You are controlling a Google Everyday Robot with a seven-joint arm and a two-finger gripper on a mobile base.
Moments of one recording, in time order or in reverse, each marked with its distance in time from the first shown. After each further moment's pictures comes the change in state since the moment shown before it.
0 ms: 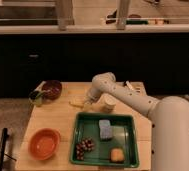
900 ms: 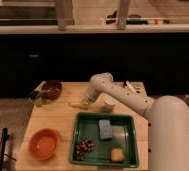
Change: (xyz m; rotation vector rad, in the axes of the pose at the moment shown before) arm -0.010 0.002 0.012 -0.030 -0.019 -0.035
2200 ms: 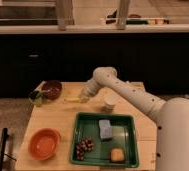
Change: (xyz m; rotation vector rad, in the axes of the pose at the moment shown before) arm -0.042 -0.001 -0.059 0.031 -0.119 -0.170
